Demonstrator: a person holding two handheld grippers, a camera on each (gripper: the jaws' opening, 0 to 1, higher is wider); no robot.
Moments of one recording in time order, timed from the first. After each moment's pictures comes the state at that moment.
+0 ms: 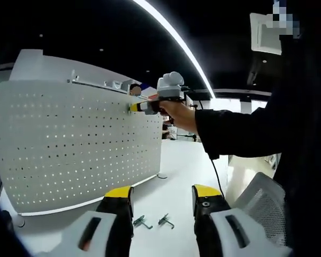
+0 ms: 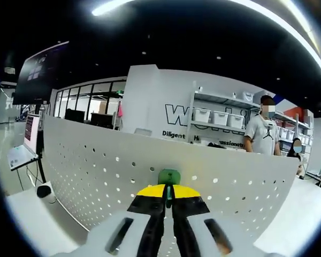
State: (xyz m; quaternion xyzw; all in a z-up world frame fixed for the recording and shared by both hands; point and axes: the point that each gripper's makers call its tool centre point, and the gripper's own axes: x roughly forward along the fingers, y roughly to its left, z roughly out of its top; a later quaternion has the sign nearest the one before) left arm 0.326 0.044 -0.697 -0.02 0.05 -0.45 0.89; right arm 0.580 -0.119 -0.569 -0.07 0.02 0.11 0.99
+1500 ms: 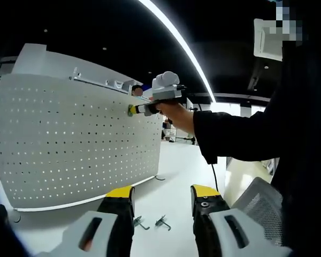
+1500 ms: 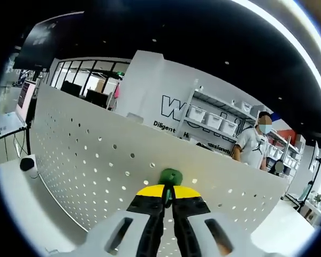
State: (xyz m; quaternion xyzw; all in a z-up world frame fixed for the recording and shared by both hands) left arm 0.328 0.045 -0.695 -0.04 0.05 -0.45 0.89; right arm 0.589 -0.121 -0.574 -0.18 0.04 0.06 0.98
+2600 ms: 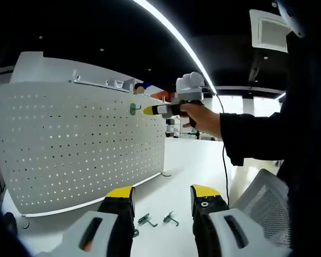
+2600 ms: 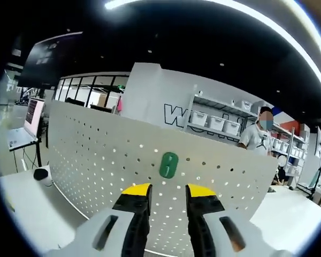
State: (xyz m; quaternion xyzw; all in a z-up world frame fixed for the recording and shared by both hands) left arm 0.331 0.051 -0.699 -0.01 0.05 -0.44 0.90; right arm 0.526 -0.131 -0.583 -0.12 0.01 0.09 0.99
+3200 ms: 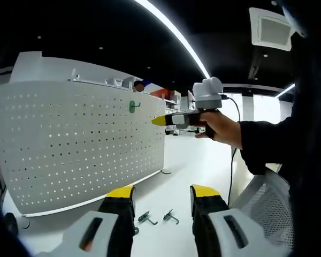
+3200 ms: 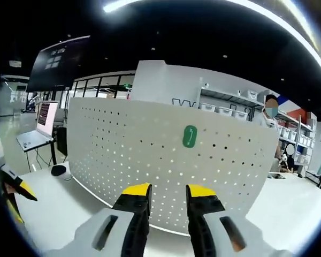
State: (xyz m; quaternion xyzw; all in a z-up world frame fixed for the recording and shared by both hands) left arm 0.330 0.050 -0.703 0.00 0.06 -0.44 0.90; right arm 0.475 -0.113 -0.630 -0.10 0.04 0.13 0.99
